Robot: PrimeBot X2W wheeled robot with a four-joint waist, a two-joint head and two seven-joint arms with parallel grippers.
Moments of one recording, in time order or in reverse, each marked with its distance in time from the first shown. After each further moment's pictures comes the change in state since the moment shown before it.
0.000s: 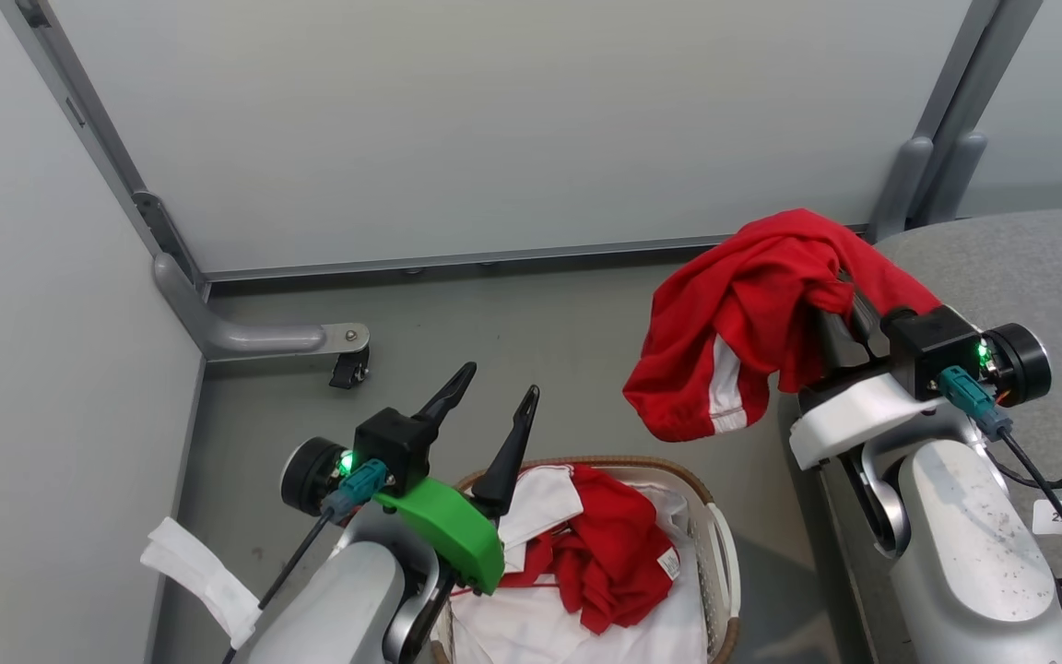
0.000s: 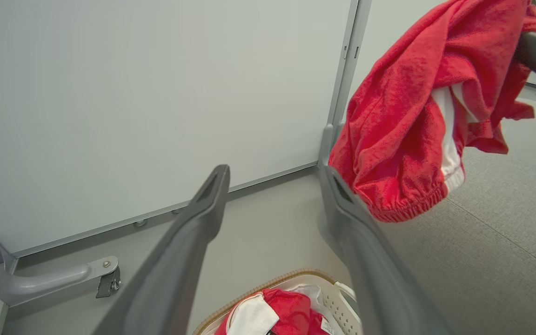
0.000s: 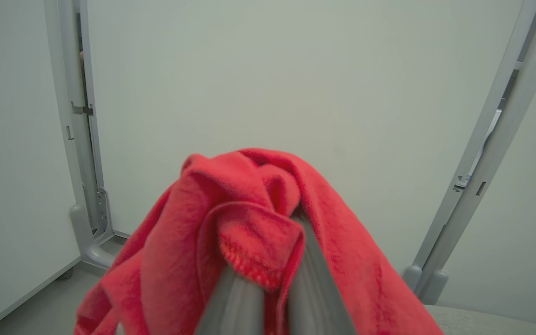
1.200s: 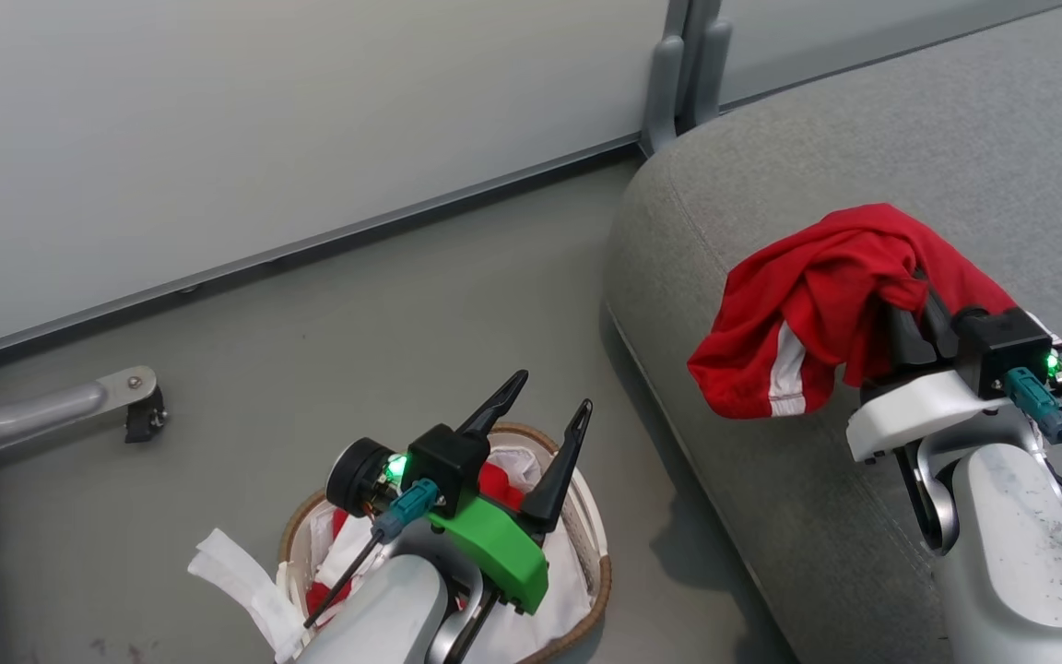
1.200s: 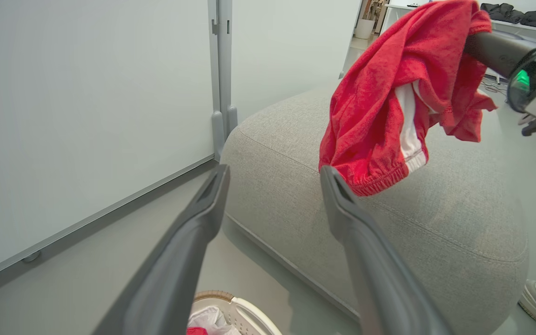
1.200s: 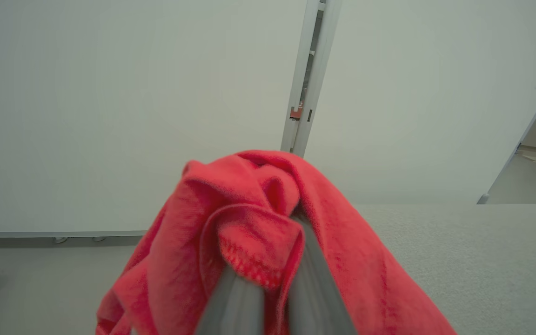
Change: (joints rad) left arm 0.043 -0.064 0.016 -0.041 0.114 -0.023 0.000; right arm 0.022 -0.001 -0.133 -0.013 -0.041 0.000 0.000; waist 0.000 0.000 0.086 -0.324
